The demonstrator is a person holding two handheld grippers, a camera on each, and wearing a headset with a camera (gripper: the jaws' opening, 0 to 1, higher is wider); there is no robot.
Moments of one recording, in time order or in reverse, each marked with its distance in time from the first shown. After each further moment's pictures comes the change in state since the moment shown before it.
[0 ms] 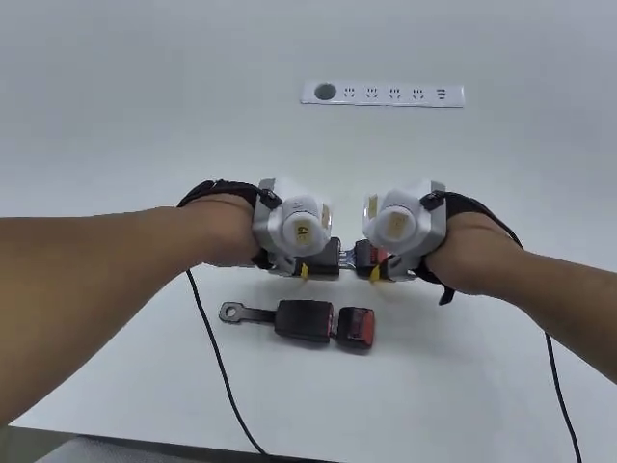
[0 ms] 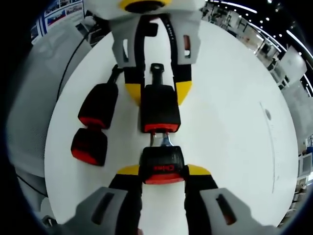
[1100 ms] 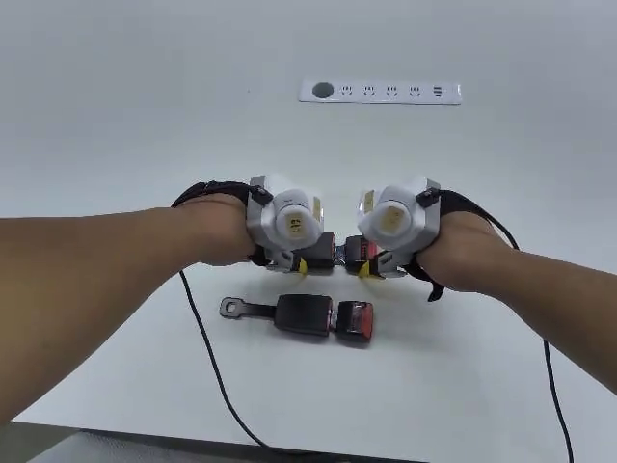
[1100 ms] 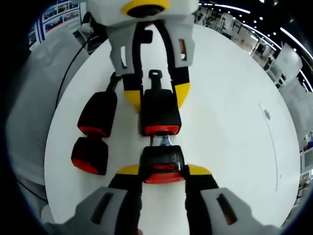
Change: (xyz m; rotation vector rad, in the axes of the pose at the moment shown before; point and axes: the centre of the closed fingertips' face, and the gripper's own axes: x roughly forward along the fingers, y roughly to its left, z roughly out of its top) left arm -0.001 0.002 -0.004 -0.060 -0.039 0.026; right arm 0.002 0.002 0.006 0.033 -0.062 -0.015
